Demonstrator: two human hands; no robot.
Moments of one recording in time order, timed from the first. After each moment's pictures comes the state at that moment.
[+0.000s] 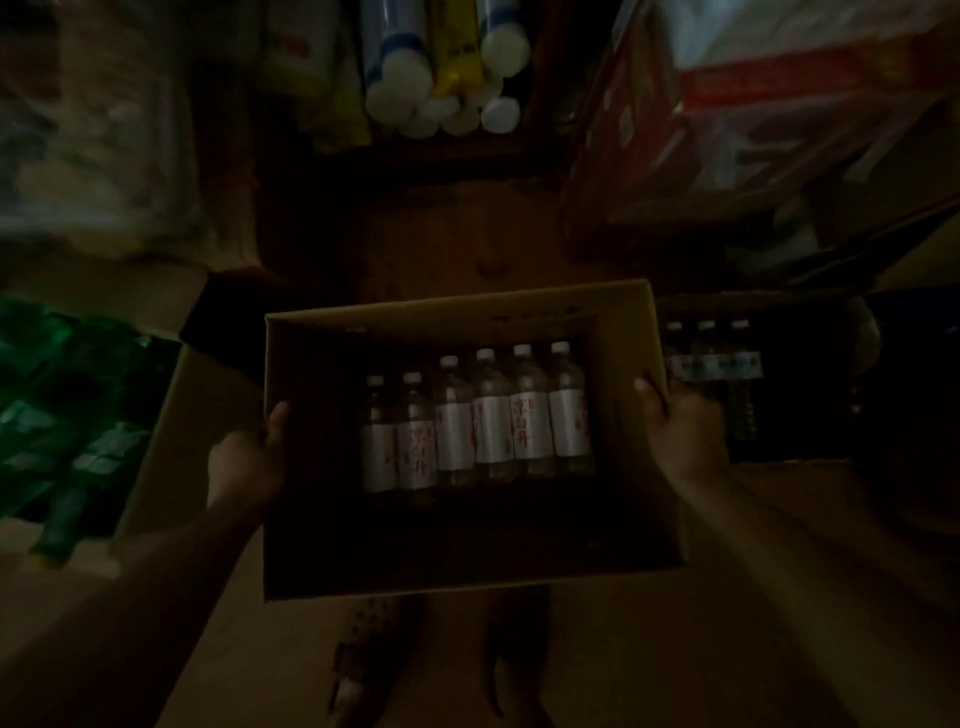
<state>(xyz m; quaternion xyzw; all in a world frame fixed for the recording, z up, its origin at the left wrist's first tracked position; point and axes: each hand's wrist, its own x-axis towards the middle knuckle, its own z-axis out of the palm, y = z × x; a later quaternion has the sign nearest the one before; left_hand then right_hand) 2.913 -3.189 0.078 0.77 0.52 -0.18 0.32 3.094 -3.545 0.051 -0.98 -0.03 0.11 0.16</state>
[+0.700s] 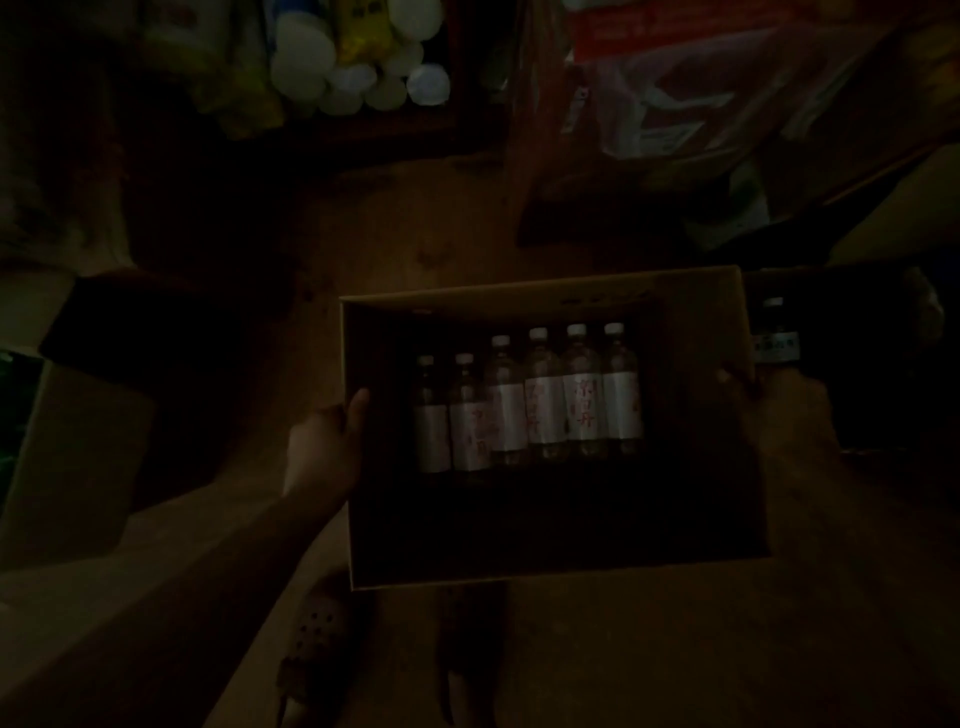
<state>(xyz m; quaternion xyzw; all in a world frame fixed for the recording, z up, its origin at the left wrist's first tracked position) 3.005 -3.332 0.045 0.82 0.43 -0.19 0.31 3.182 -3.700 0.027 -0.97 0.07 0.21 0.12</state>
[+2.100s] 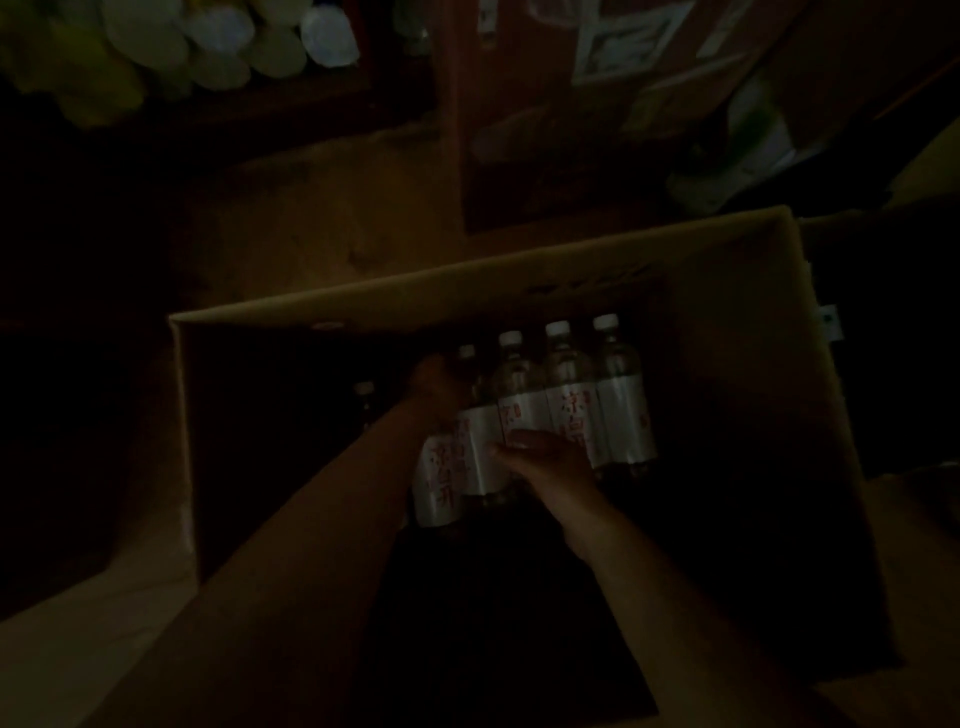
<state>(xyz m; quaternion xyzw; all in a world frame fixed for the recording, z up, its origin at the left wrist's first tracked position) 3.146 -3.421 -0.154 0.75 0.34 -0.29 0.49 3.100 -3.583 -0.116 -0.65 0.24 0.45 0.57</state>
